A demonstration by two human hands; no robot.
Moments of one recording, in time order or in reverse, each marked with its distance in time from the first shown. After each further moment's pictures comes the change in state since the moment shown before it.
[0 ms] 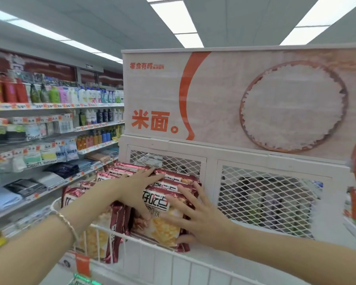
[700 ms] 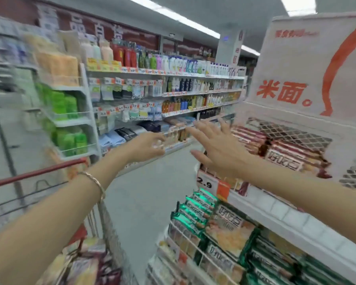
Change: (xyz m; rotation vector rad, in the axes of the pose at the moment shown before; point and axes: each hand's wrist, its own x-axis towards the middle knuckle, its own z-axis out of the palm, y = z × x) left_hand -0.253 -0.173 0.078 -0.453 0.424 -0.432; right_hand 0.239 -0.139 -0.100 0.317 -0.087 0.085
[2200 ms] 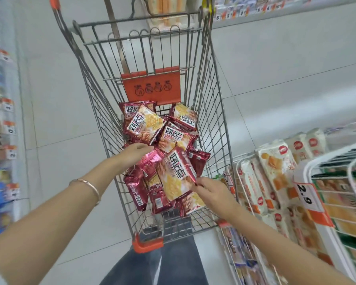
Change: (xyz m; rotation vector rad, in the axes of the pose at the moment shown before) left_hand -0.264 -0.399 0.253 -0.831 -0.292 -1.225; right_hand -0.055 -0.373 0.406 0.886 -0.519 -0.303
